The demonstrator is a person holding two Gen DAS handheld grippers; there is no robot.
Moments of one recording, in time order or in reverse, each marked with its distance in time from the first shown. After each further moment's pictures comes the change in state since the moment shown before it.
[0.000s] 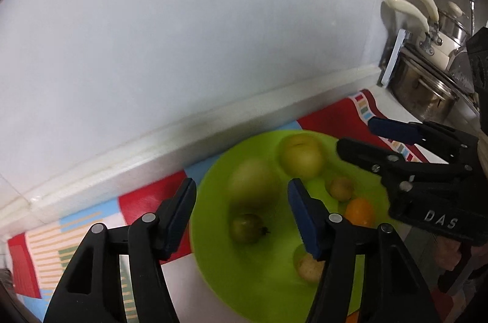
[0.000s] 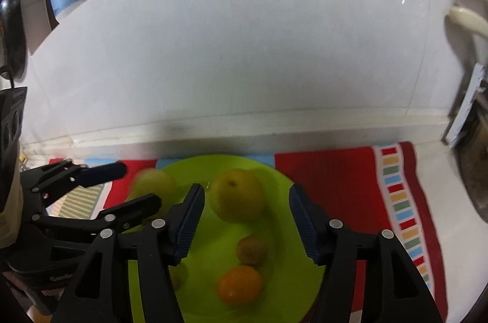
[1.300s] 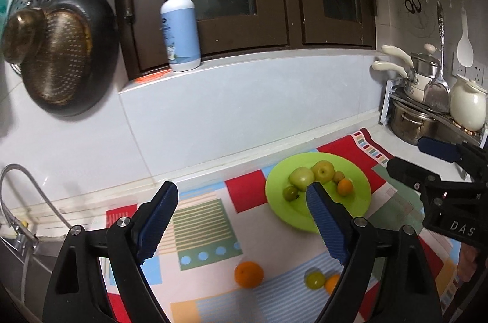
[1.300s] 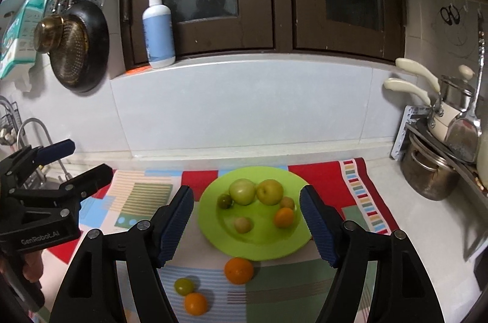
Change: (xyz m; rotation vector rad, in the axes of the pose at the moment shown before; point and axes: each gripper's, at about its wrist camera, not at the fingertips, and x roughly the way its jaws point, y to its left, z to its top) left arm -0.224 0.019 -0.075 -0.018 -0.265 0.209; right arm -0.193 0.105 -0.054 -0.027 -0.224 -0.093
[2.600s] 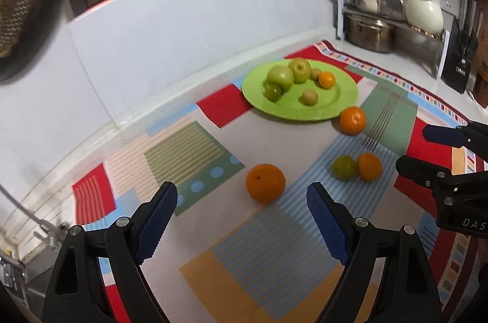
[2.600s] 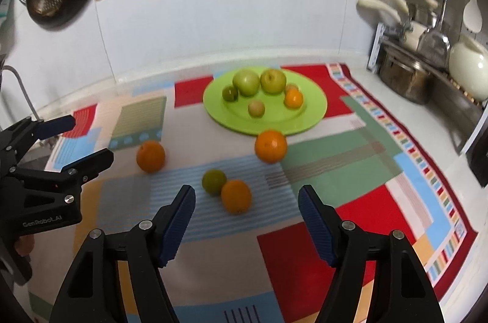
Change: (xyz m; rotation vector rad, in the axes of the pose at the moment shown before) left arm 0.050 0.038 -0.098 0.237 0.213 -0.254; right arm 0.003 0.077 -0.114 0.117 0.278 -0.194
